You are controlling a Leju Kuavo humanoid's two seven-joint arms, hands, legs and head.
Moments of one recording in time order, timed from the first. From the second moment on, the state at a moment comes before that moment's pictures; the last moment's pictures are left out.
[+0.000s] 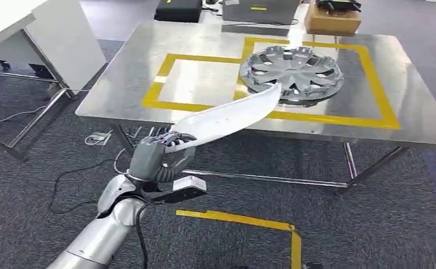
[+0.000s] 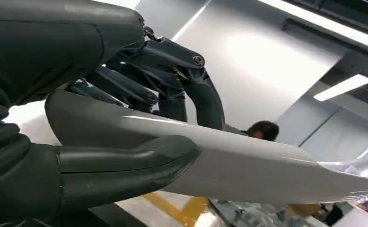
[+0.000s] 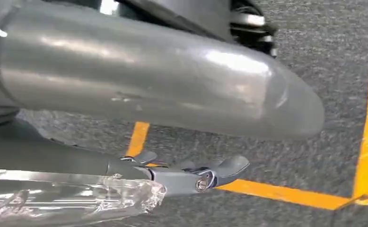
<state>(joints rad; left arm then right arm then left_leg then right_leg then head) -0.27 -0.19 -0.29 -1.31 -0.68 0.34 -0.39 -0.06 0.13 -1.15 -0.25 1.04 0.02 -0.50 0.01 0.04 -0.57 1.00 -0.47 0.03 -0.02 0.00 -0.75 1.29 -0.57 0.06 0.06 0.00</state>
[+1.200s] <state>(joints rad) -0.40 -0.19 -0.19 -1.09 -0.82 0.48 -0.29 -0.07 0.13 -1.14 -0.24 1.09 0.03 -0.49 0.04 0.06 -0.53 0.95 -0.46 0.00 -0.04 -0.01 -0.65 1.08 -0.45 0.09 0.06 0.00</state>
